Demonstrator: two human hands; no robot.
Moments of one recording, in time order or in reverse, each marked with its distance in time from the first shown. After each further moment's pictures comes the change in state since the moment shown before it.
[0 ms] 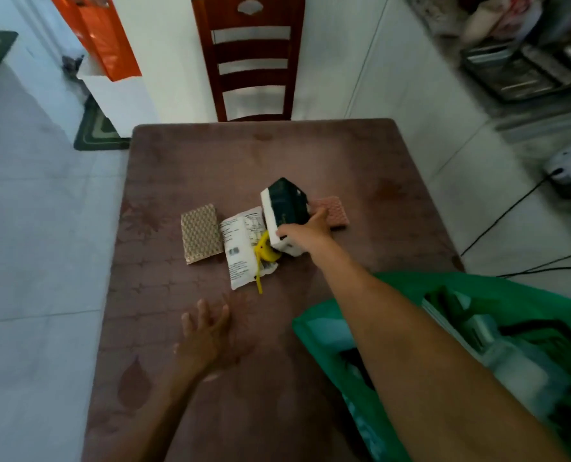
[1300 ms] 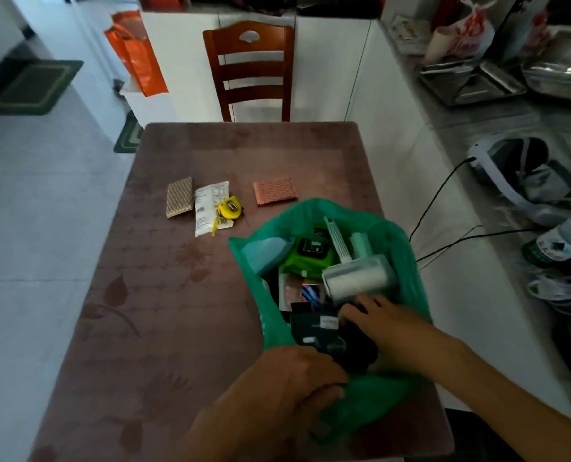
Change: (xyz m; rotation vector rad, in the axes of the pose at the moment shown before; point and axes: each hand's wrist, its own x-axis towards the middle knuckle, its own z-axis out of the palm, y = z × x) left_hand -0.320 0.314 -0.010 -0.295 0.467 1.015; right_hand -0.259 0.224 -0.281 -1.313 -0.427 -0.620
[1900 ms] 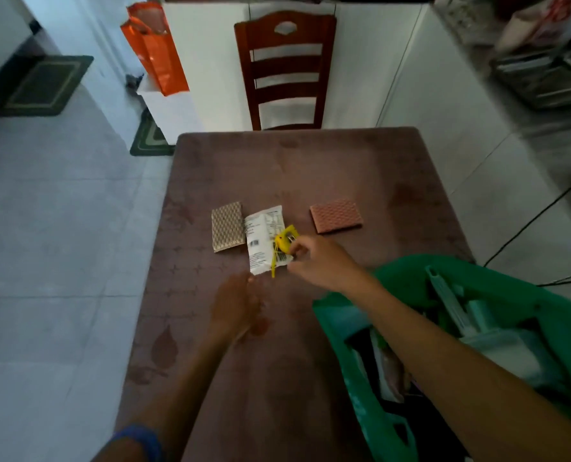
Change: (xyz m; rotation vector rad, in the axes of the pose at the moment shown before) left_hand -0.033 -0.334 -0.096 0.098 0.265 -1.052; right_hand 0.281 -0.113 -0.146 0.718 0.399 0.063
